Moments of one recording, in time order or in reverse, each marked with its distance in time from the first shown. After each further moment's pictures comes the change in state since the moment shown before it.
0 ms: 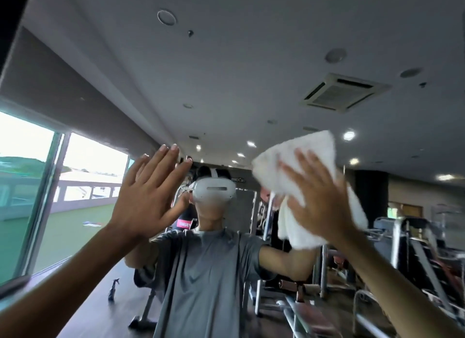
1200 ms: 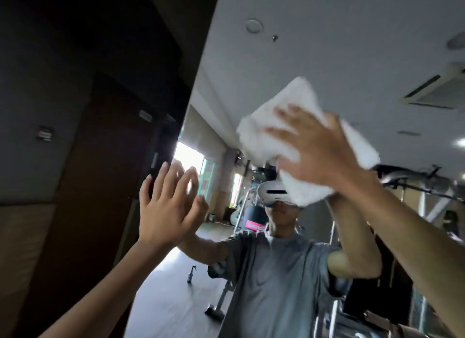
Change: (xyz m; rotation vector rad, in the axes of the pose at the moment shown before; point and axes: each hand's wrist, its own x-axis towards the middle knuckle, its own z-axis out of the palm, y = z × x) left_hand -0.128 -0.200 -0.059 0.117 -0.192 -0.515; right_hand 0.204 -0.244 0.012 0.086 0.080 -0.360
